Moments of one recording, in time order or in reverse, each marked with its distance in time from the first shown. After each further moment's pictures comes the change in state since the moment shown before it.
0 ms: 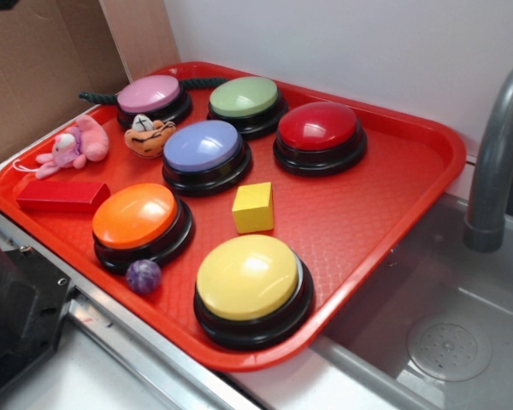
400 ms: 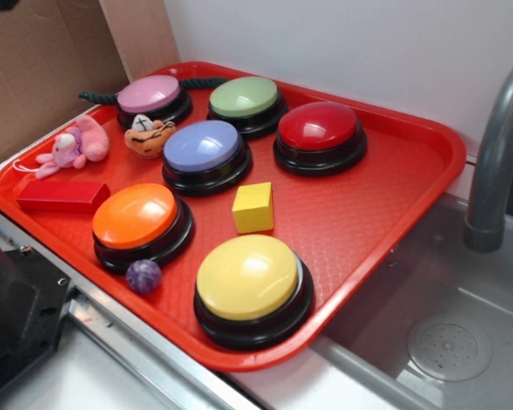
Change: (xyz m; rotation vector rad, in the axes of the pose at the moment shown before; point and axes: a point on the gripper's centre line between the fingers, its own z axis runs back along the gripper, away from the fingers) arm -0.002 0.001 -0.004 -0.002 0.016 0.003
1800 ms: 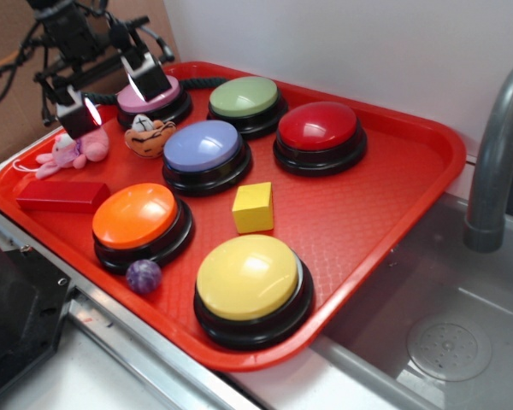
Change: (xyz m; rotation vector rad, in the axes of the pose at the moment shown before) arm 0.101 0.100 -0.171 -0.130 -0.075 1.115
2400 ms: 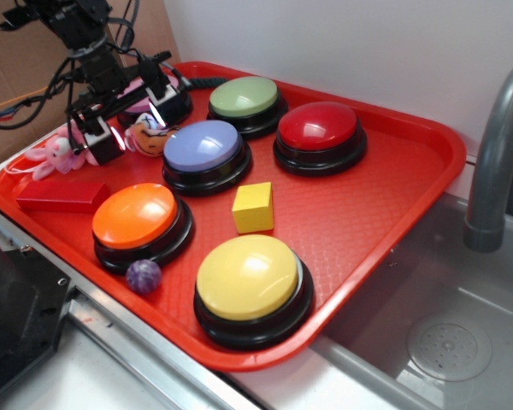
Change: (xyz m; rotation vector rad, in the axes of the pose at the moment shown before) arm 0.015 -0.001 -0.040 0.016 -0.047 0.099
